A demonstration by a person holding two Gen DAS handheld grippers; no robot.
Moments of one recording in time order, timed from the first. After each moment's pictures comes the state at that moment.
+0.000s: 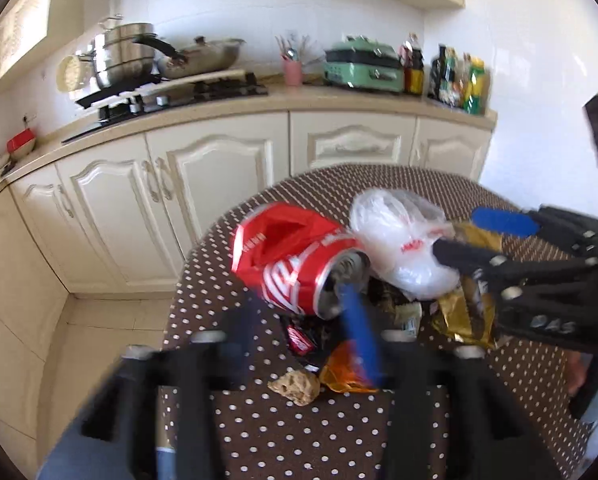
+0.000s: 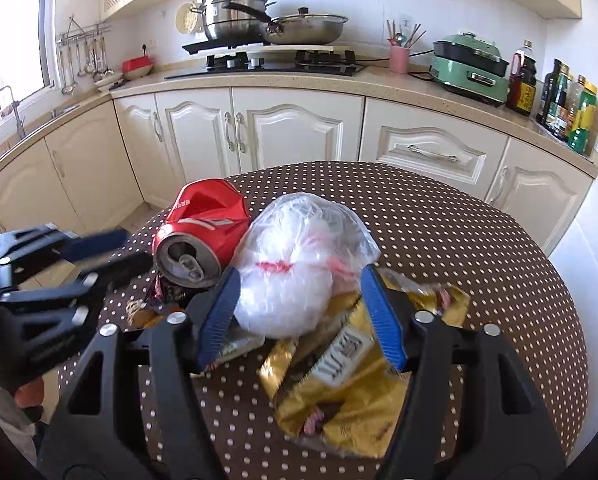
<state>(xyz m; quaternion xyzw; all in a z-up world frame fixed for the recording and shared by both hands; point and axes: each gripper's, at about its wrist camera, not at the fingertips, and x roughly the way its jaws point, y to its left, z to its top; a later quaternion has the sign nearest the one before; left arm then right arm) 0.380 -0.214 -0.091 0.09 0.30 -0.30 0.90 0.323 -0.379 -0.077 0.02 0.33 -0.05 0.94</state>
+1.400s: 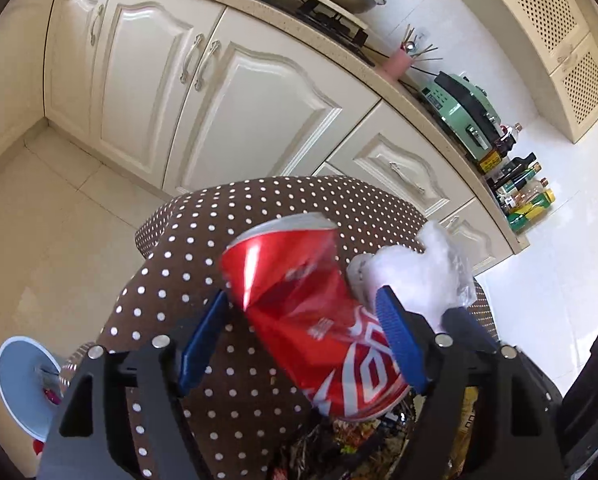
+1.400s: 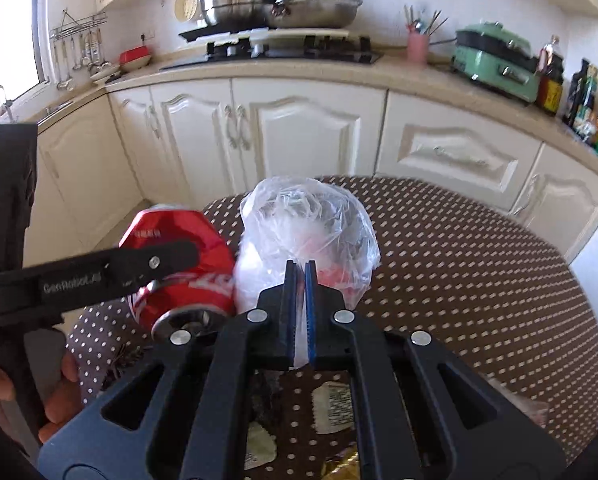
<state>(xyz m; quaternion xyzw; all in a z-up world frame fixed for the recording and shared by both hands) 0.515 -0.213 -0.143 -0.18 0.46 -0.24 0.84 0.413 -0.379 -0.091 0.03 0.36 -0.03 0.93</state>
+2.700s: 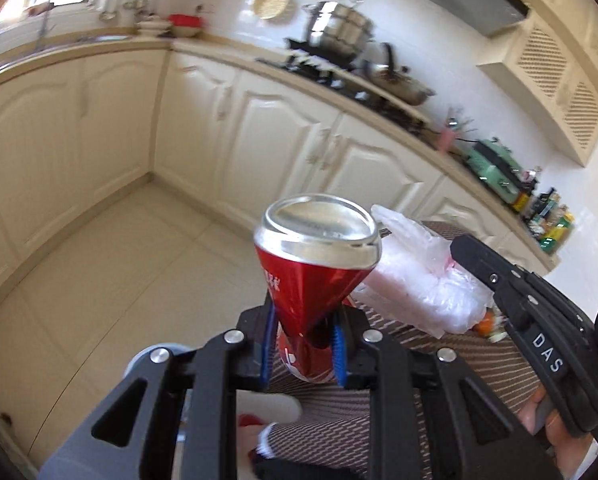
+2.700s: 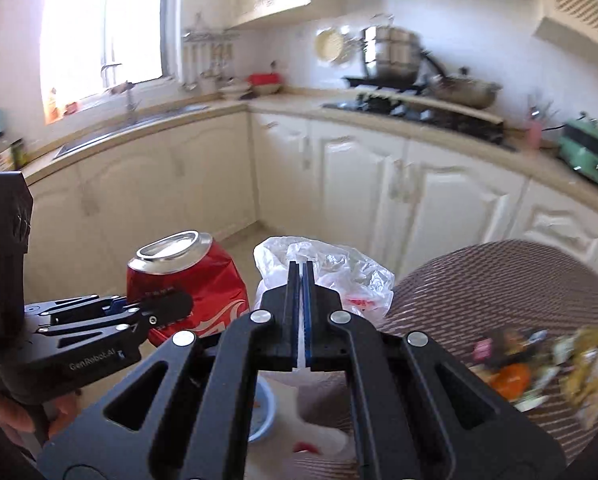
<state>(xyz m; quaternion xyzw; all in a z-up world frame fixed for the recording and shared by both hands) 0.341 0.091 -0.104 -0.16 0.36 -0.12 0.91 0.328 -0.093 -0.046 -0.02 0.27 0.14 0.95</state>
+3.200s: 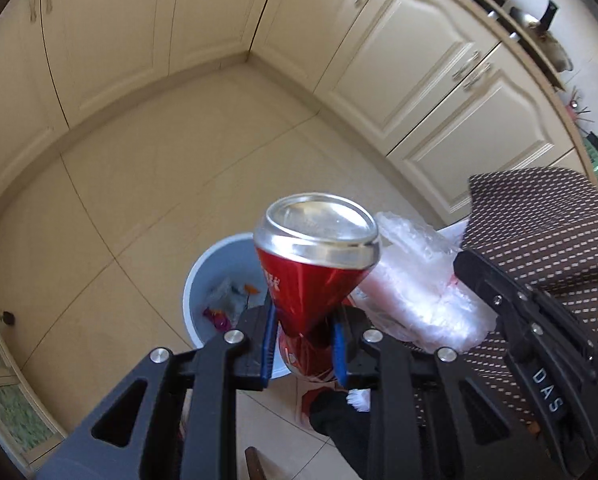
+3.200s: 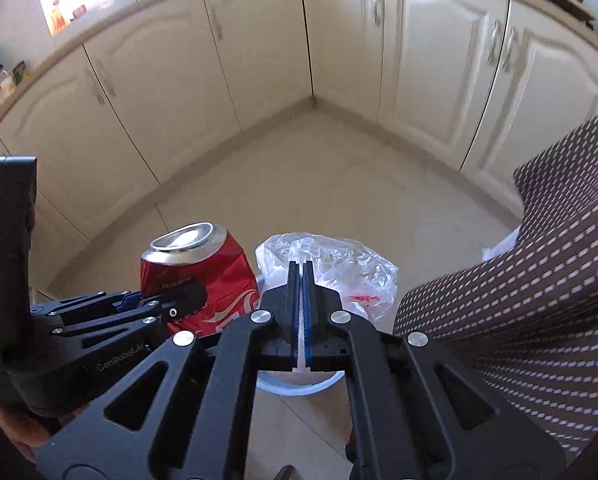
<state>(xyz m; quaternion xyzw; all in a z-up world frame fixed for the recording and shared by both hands) 0.370 0.200 -0.328 -0.21 0.52 -0.01 0.83 0.386 0.046 -0.270 -0.03 0.46 0.19 0.87</state>
